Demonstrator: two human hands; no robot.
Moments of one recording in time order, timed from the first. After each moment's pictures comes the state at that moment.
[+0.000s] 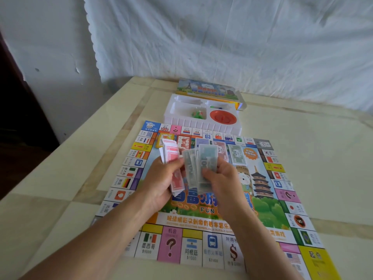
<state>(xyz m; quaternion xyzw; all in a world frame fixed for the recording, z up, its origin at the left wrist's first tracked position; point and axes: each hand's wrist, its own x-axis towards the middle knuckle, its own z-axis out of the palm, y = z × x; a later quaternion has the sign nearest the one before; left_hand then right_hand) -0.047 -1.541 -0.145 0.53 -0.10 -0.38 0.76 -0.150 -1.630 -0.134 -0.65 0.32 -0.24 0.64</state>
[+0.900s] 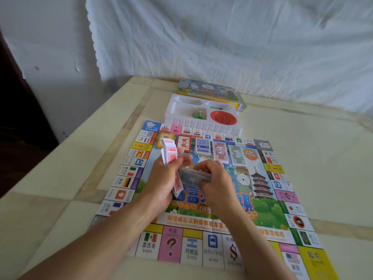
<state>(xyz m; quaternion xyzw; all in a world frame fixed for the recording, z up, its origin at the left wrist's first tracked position) -0.051 -1.547 -0.147 0.54 -0.09 -0.32 0.77 -0.146 -1.629 -0.145 -0.84 0.28 -0.21 0.41</state>
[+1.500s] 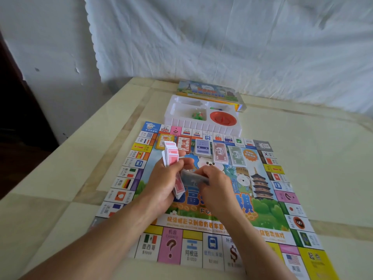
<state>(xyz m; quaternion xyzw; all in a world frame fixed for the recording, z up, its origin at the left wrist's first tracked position) -0.052 -1.547 -0.147 0.53 -0.09 -0.34 0.77 -0.145 -1.632 -0.150 -0.89 0.28 -0.17 0.32</state>
